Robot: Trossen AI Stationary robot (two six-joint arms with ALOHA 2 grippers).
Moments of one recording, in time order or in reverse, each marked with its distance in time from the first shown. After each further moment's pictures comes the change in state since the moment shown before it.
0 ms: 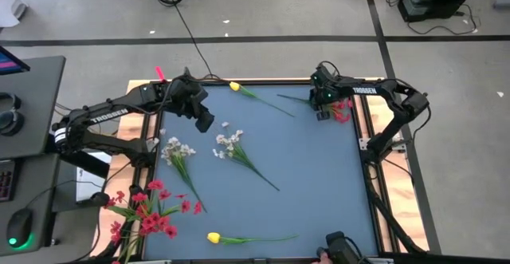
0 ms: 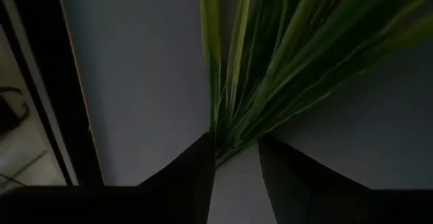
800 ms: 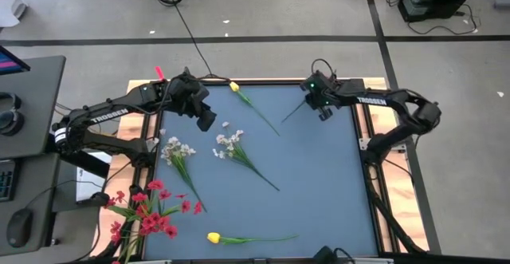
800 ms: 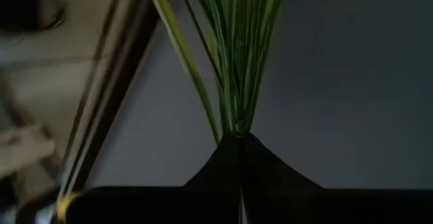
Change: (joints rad) left arm 0.002 0.000 0.000 0.047 0.002 0.015; right arm 0.184 -0.195 -0.009 -0.010 0.175 -0.329
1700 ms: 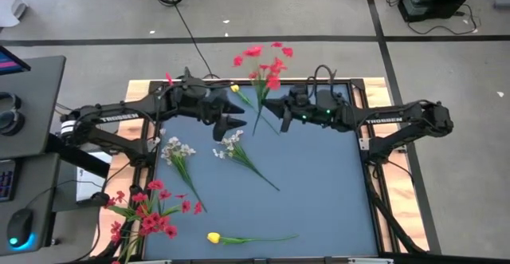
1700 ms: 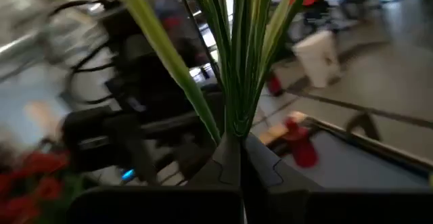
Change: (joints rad) left arm -0.164 0.086 -0.001 0.581 0.202 0.062; right arm 0.575 -0.151 0.104 0.832 -0.006 -1.236
